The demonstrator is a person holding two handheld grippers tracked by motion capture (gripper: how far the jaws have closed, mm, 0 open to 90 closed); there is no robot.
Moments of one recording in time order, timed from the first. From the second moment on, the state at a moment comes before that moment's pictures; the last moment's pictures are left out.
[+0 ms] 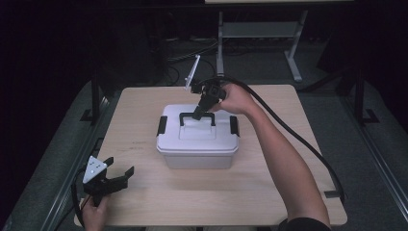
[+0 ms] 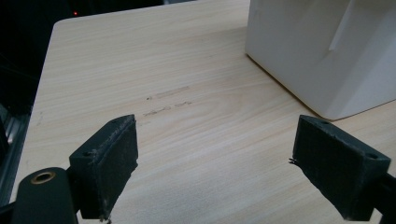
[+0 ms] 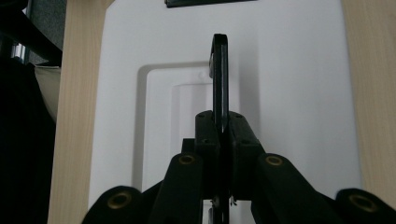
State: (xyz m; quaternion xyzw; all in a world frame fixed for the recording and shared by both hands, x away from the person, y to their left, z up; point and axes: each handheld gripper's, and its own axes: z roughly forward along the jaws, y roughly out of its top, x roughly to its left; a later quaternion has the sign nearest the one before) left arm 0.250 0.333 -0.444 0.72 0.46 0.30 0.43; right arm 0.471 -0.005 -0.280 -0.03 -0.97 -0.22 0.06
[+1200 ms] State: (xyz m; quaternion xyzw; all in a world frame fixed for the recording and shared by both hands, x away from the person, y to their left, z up) left arm 0.250 0.331 -0.444 0.72 0.45 0.30 0.43; right arm 0.463 -0.045 -0.260 -0.09 -0.96 -0.25 0.02
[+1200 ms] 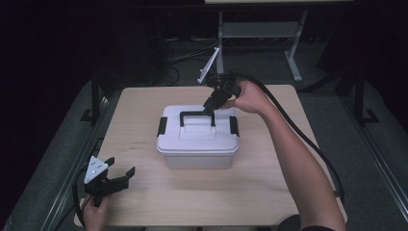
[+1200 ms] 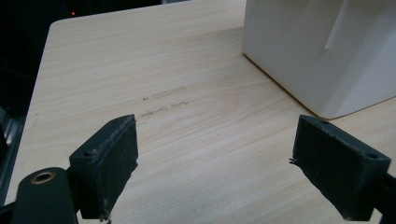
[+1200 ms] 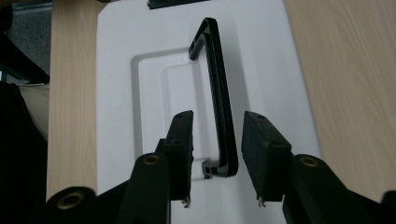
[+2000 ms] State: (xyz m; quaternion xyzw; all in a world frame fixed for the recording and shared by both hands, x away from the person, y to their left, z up) left arm 0.250 0.329 -0.444 0.72 0.45 0.30 0.43; right arm 0.444 -0.096 -0.254 -0.13 -0.96 -0.25 0.00
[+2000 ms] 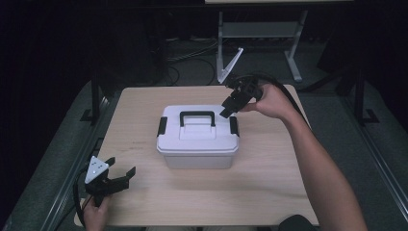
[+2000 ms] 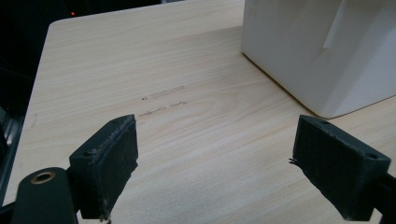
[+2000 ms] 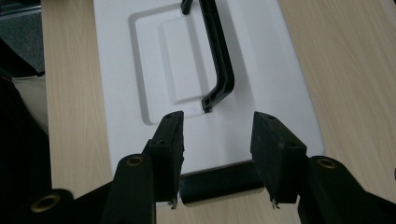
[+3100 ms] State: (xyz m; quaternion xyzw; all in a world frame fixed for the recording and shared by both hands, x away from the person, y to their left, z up) left arm 0.249 0.329 -0.444 0.73 0.45 0.30 0.43; right arm 0.433 -0.137 -0.267 -0.16 -0.95 -0.25 0.00
